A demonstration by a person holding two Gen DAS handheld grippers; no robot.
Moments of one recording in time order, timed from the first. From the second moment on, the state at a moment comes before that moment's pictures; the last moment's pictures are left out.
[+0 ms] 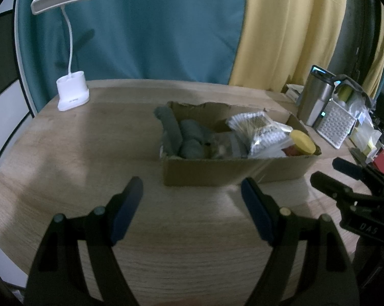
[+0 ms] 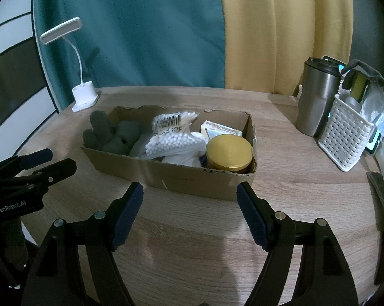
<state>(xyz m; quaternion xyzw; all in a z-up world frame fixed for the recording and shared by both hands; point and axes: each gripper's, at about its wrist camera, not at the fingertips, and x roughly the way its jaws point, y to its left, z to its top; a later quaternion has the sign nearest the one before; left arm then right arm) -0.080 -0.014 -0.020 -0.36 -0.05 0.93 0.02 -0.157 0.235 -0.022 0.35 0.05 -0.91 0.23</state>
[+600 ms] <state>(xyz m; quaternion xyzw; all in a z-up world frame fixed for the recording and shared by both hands) -0.080 -0.016 -0.021 -0.36 -0.05 0.93 0.02 -0.157 0.235 -0.022 0.35 0.05 -0.91 0.23</state>
